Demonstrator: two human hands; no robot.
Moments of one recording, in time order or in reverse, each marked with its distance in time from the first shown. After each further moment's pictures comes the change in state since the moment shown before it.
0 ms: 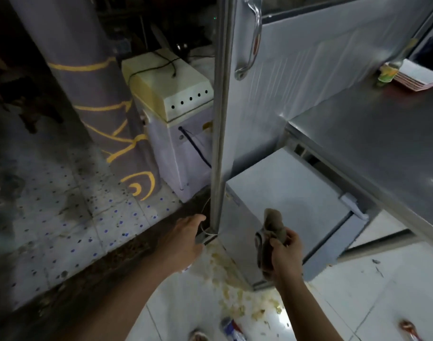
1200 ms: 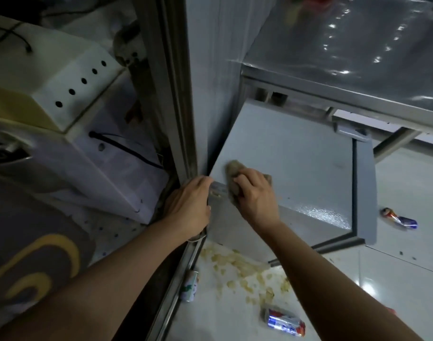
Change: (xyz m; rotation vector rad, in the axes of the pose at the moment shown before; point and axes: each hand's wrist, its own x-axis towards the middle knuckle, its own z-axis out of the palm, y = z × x) left_hand 0.230 -0.059 0.032 0.240 -0.054 0.586; right_hand 0.143 0.038 0.149 -0.836 0.336 -0.880
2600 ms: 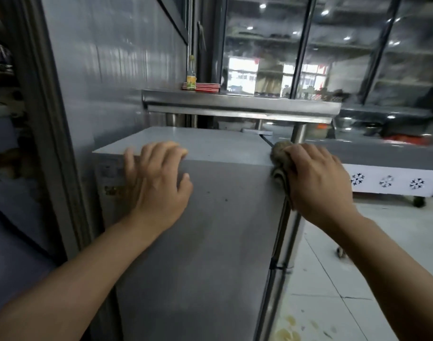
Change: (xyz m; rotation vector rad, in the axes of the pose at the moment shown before) left_hand 0.059 0.042 0.173 0.090 1.017 0.536; right_hand -0.152 0.149 -0.042 -0.623 0.556 0.188
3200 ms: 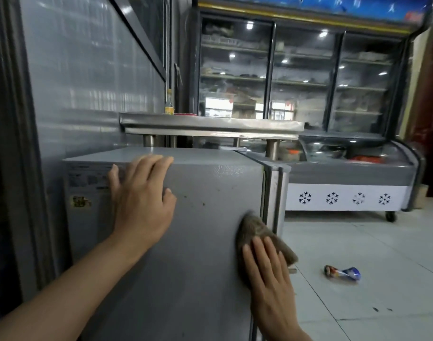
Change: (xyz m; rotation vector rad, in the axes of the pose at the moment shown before) left_hand -0.020 0.012 0.020 -0.089 0.058 0.015; right_hand -0.167 -0.016 0.134 0.020 0.321 -0.100
